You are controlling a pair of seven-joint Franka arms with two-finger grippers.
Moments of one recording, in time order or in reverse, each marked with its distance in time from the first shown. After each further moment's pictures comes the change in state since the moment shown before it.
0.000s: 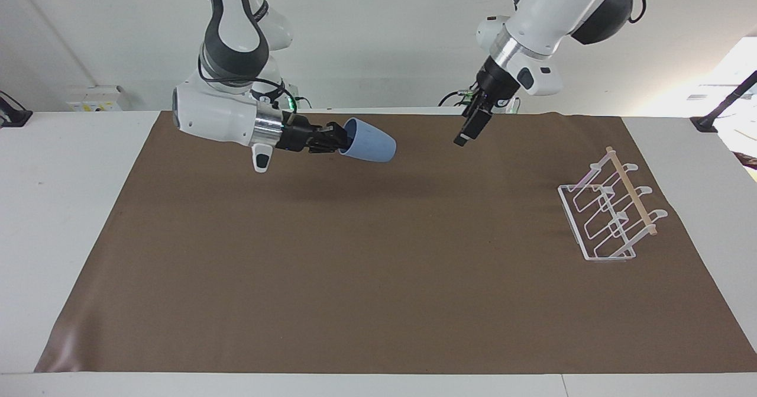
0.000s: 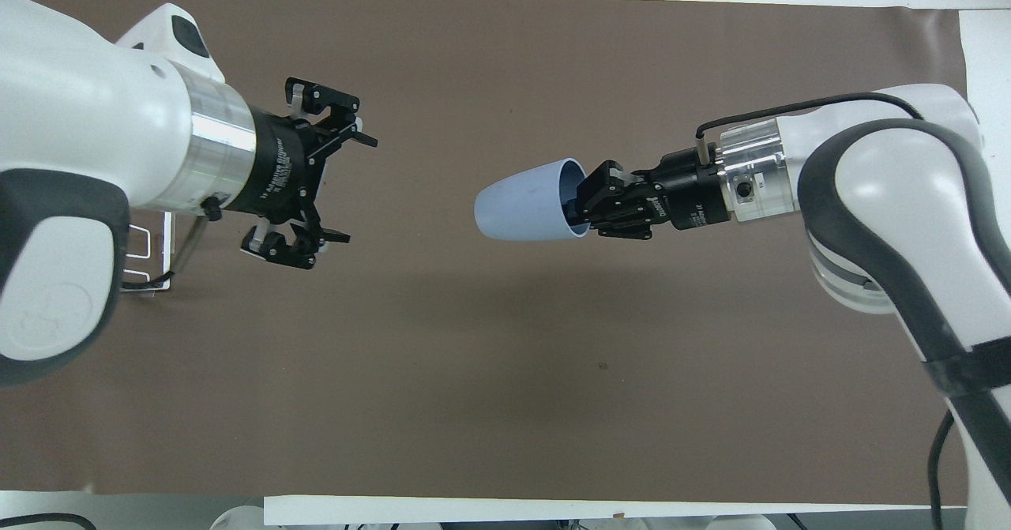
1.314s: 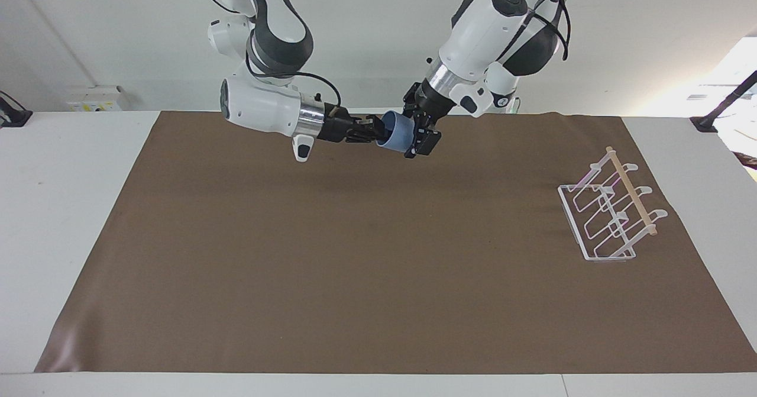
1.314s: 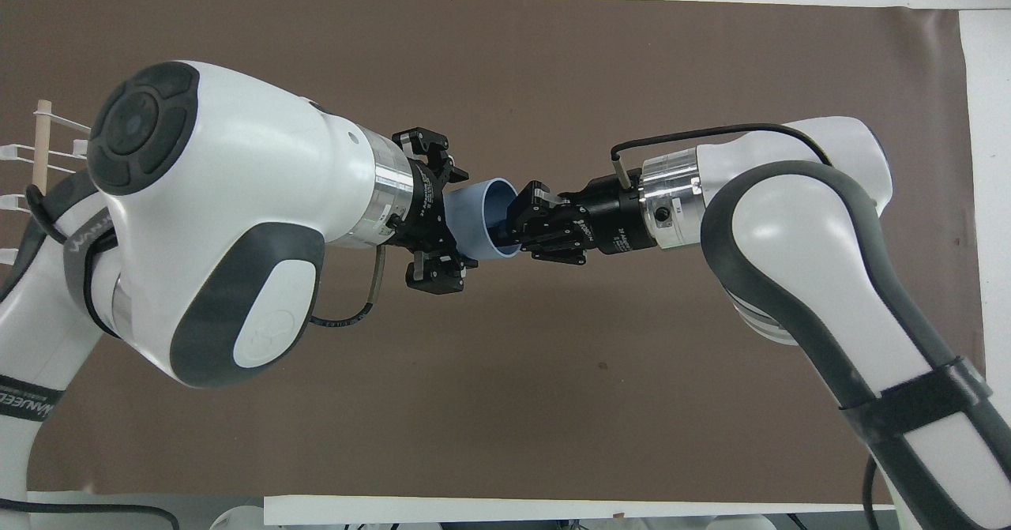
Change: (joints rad) left arm -0.110 0.072 -0.003 -0.106 -0.061 0.186 -0.372; right arm 0.107 -0.007 -0.004 -0.018 0.045 0.080 0.080
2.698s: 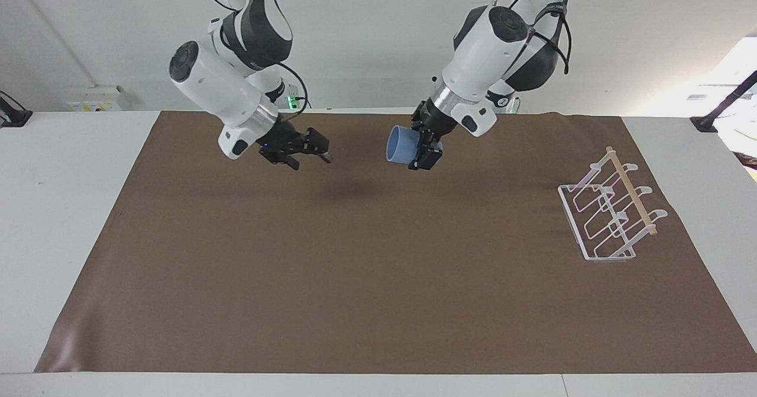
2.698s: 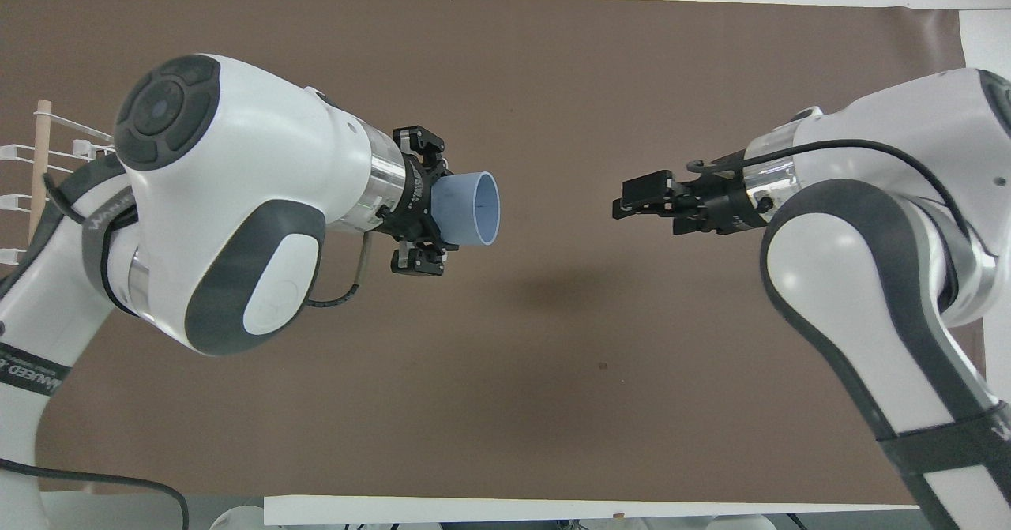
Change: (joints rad) left arm 0.059 0.027 0.015 -0.010 0.094 -0.047 0.175; right arm -0.203 -0.063 -0.020 0.017 -0.753 -0.039 0.014
